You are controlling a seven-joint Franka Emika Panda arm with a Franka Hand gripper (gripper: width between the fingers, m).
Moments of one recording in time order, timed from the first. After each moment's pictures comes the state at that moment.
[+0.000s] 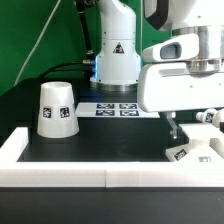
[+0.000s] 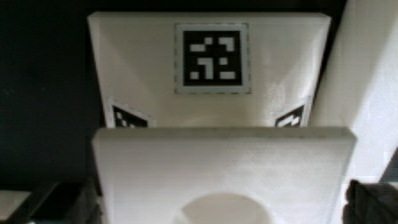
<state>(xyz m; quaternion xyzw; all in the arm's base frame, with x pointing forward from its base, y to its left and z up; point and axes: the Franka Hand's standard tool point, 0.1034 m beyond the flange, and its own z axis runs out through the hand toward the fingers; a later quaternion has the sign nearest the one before) 0.595 0.102 0.055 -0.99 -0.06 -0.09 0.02</state>
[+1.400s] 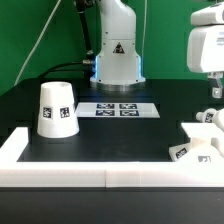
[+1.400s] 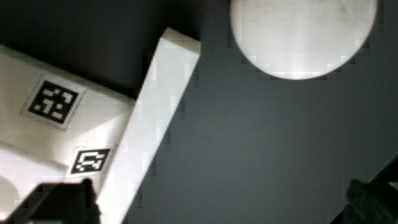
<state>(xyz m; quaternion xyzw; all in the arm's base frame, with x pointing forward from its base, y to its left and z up) 0.525 0.185 0.098 -0.97 -0.25 -0.07 0.00</state>
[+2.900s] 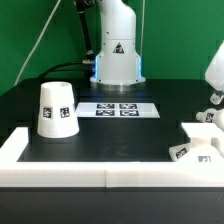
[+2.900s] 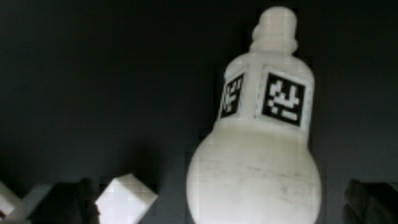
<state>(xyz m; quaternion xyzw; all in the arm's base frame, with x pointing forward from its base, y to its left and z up) 0.481 0.192 0.073 -0.92 -0.31 0.24 -0.09</state>
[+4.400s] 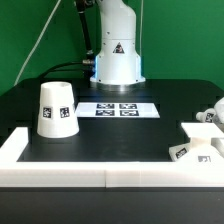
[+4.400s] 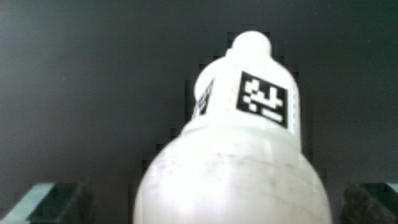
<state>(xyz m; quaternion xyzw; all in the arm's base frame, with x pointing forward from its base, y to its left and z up) 0.476 0.203 0.030 -0.87 -0.28 0.39 -0.13</state>
